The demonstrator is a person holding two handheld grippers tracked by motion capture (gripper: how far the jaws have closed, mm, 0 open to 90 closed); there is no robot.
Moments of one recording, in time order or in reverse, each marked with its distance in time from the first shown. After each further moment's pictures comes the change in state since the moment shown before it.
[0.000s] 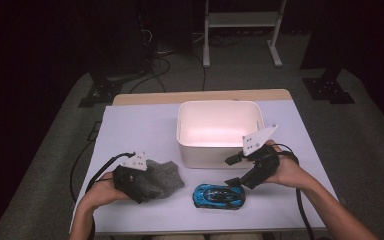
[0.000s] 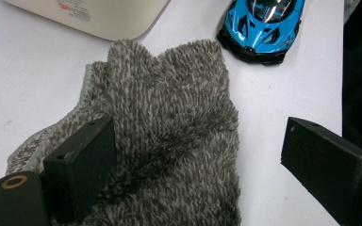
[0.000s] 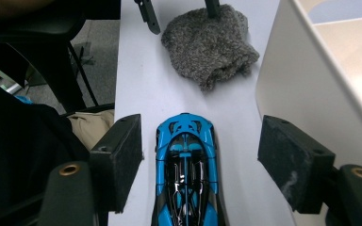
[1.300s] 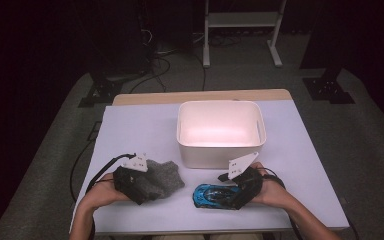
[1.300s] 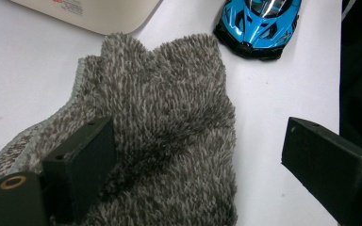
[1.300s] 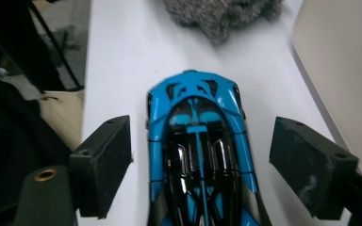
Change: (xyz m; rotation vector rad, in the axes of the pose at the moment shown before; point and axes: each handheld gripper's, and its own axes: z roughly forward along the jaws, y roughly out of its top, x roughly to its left) left arm -0.002 -0.002 0.002 0.008 -0.013 -0.008; right arm 0.010 -0.048 0.071 0.061 -0.037 0.024
